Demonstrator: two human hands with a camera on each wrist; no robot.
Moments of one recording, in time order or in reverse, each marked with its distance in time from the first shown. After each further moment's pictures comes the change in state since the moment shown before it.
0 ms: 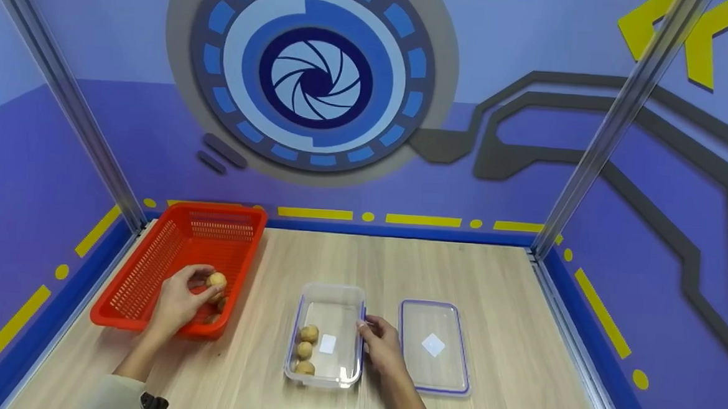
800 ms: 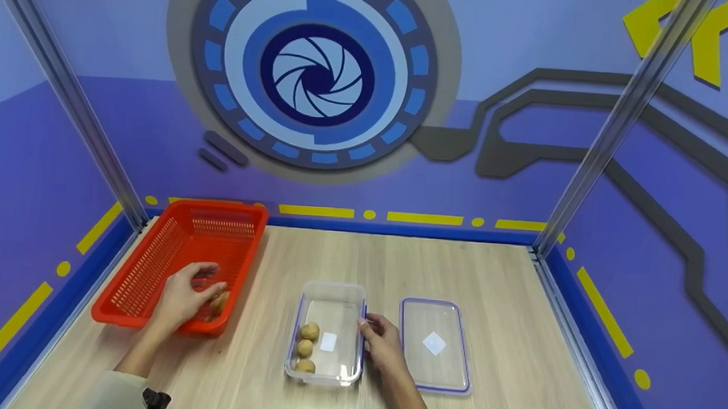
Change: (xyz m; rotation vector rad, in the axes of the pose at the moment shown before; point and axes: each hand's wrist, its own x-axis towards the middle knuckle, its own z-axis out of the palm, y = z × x) left_hand 0.001 0.004 -0.001 0.062 -0.044 0.017; right_hand 0.002 0.003 0.003 0.032 0.008 -0.013
